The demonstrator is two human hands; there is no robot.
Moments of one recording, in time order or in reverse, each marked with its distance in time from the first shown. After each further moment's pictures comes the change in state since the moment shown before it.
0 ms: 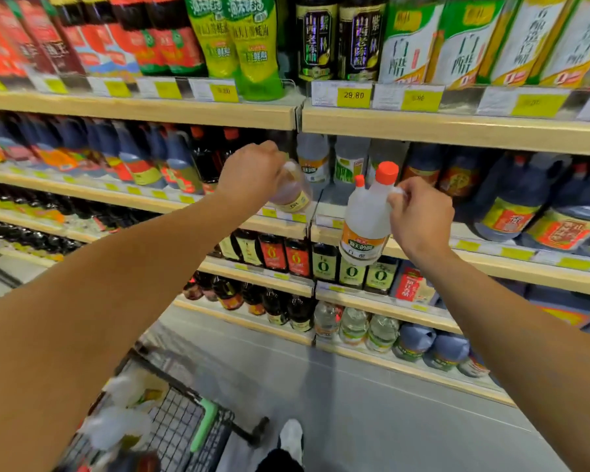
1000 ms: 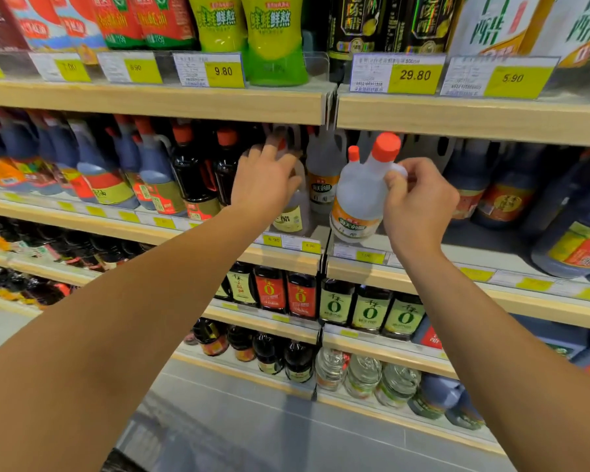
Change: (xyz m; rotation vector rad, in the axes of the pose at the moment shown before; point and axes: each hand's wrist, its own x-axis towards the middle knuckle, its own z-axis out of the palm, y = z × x) left_hand 0.051 -0.045 0.126 -0.016 0.018 -0.175; right_hand 0.053 -0.033 0.123 0.272 0.354 -0.046
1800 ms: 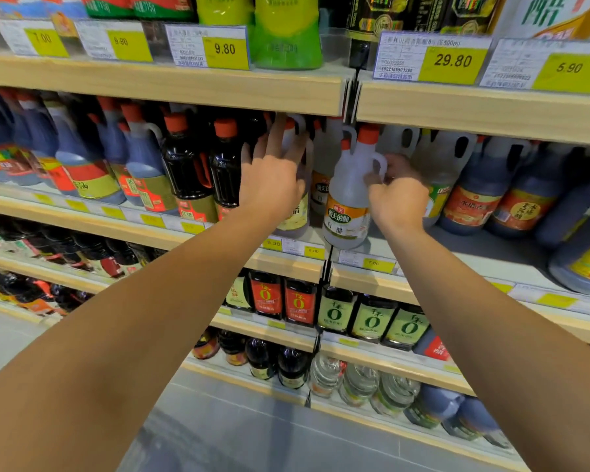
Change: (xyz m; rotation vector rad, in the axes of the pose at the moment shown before) left_hand 0.018 -0.001 0.043 -0.066 0.023 -0.087; right_hand 0.026 0.032 0.075 -0.111 -0.242 0.044
